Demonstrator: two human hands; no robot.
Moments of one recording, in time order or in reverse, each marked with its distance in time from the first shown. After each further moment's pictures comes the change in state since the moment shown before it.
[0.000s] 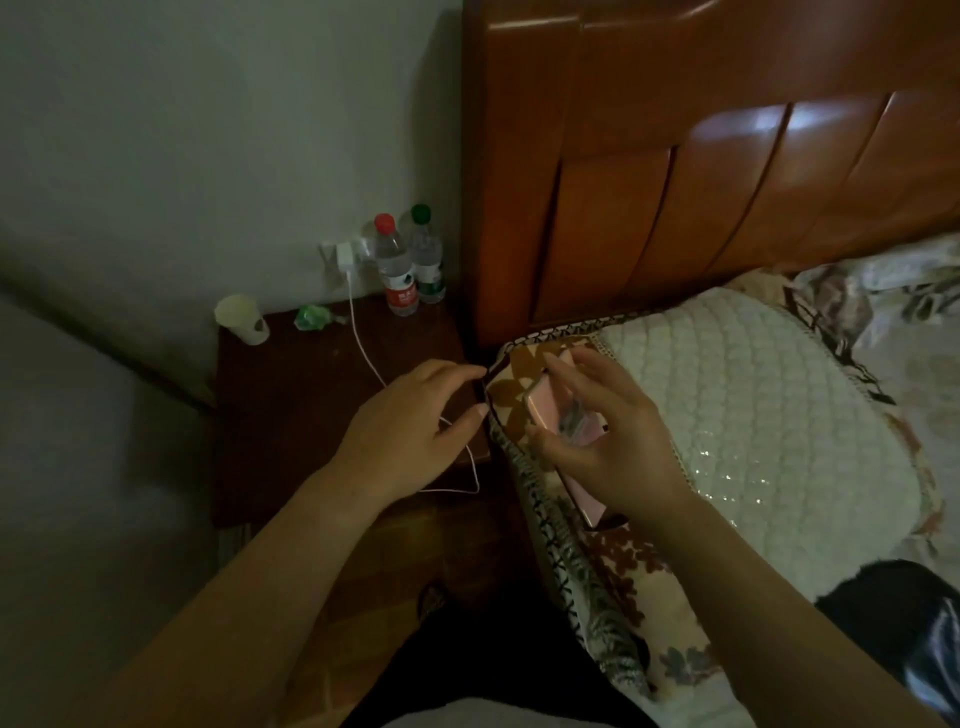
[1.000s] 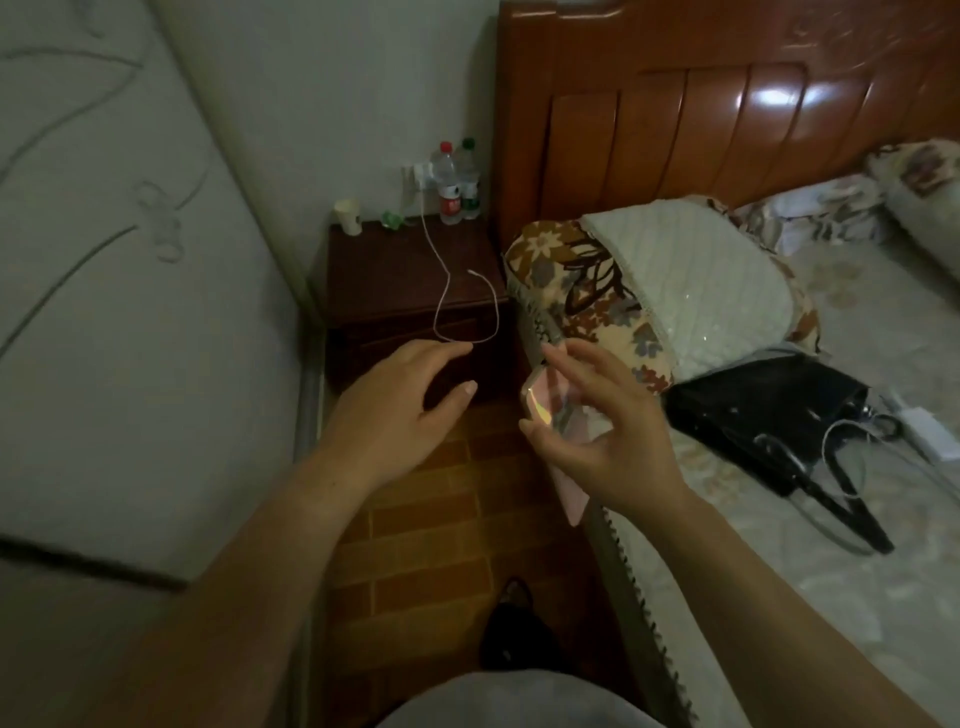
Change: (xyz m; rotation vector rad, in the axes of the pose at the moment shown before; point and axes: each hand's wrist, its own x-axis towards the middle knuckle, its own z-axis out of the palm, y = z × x) left_hand -0.518 0.171 0.052 0.062 0.219 0.018; right_hand -0.497 -0.214 -0.051 0.143 0.079 -0.185
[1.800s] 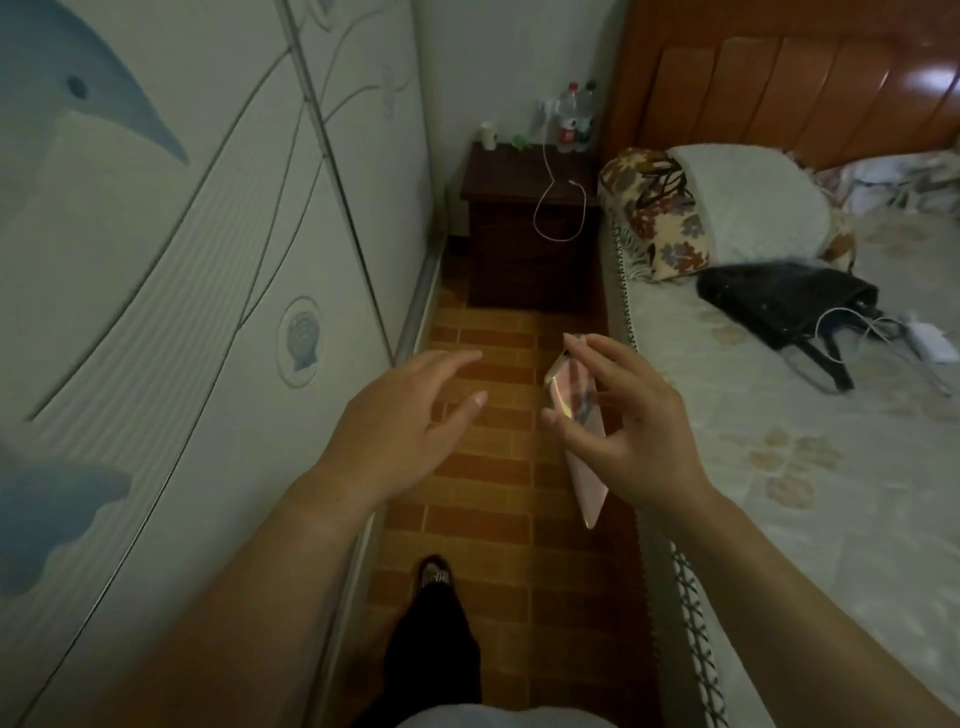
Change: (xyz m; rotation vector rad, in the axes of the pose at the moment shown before) left_hand -0.552 0.255 0.018 0.047 0.135 -0.242; right_hand -0.471 -0.217 -0.097 0.133 -0.184 -0.129
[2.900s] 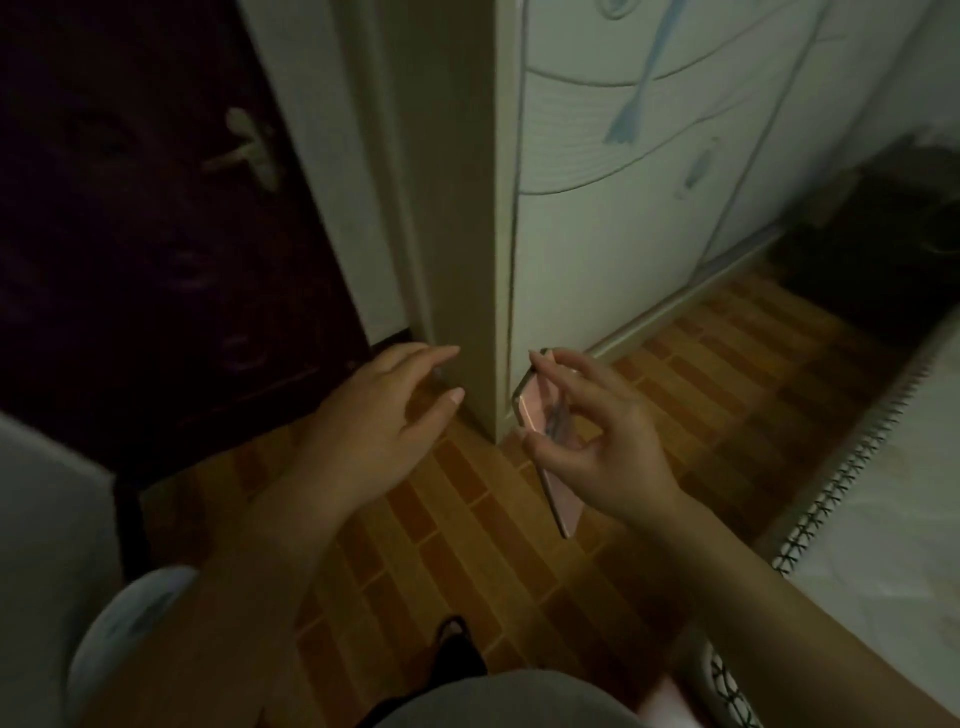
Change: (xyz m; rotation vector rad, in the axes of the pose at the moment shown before) left_hand -0.751 0.323 0.028 0.140 0.474 -0.767; right_hand -0.582 -0.288 -0.053 0.408 -0.665 -0.470
